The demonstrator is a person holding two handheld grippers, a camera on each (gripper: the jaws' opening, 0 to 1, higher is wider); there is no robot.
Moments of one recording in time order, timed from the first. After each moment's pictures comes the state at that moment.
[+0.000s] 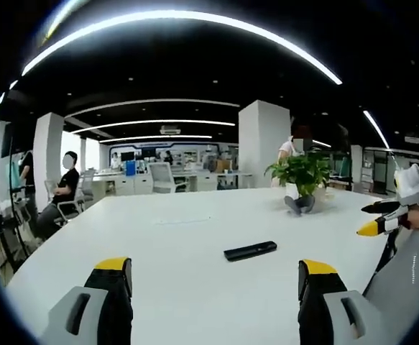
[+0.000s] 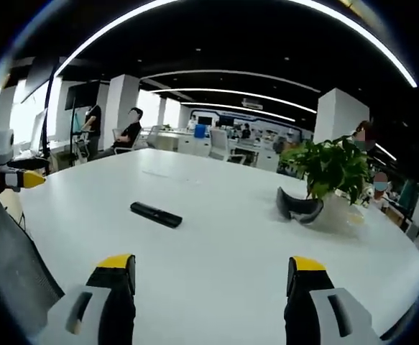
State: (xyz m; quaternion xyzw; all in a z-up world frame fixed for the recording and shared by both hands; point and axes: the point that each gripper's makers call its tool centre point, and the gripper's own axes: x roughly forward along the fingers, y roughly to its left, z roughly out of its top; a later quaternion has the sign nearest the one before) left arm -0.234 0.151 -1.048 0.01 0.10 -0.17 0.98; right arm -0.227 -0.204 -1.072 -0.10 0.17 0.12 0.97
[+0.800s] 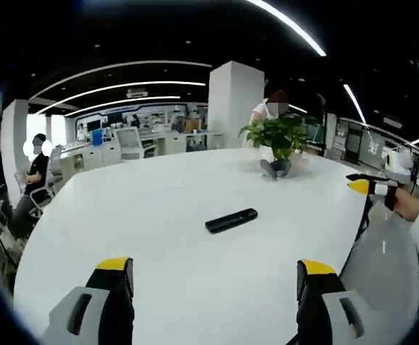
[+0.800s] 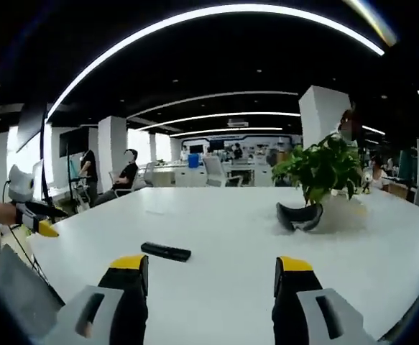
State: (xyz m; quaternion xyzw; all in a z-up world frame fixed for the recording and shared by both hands) left arm -0.212 0.144 -1.056 0.07 0.24 -0.30 0.92; right arm -0.235 -0.201 -1.034 -0.01 0.11 0.13 0.99
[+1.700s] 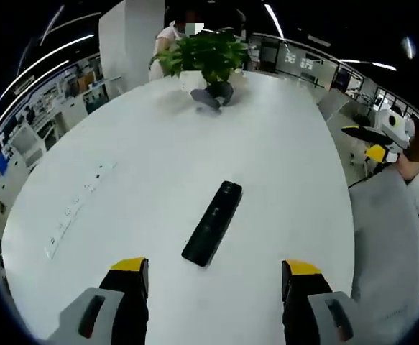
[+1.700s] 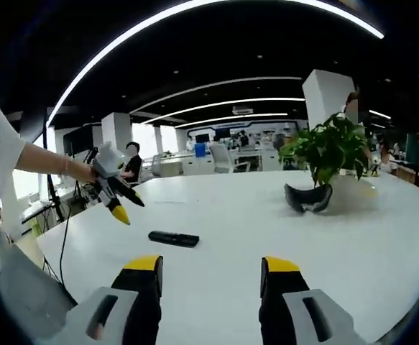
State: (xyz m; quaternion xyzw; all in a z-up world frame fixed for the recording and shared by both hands) left arm -0.060 0.044 -1.119 0.25 0.40 -0.50 0.72; right arm -0.234 -0.194 -1.058 0.03 0.15 0.15 0.98
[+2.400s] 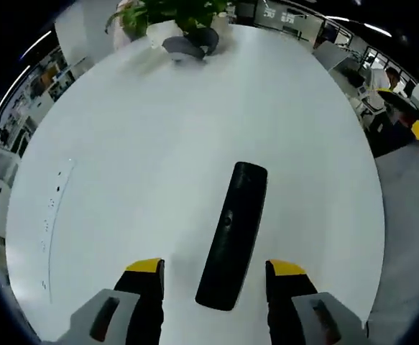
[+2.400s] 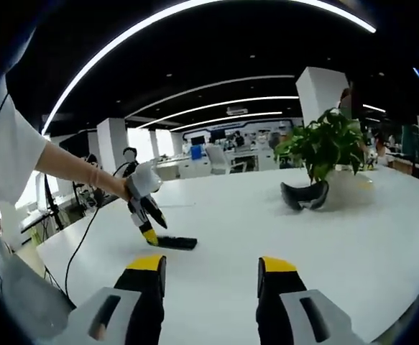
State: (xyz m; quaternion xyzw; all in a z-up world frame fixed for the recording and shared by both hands) left arm -0.033 0.011 -1.191 0.36 0.46 -0.50 0.63; right arm -0.234 -0.200 -1.056 0.06 0.14 0.14 0.98
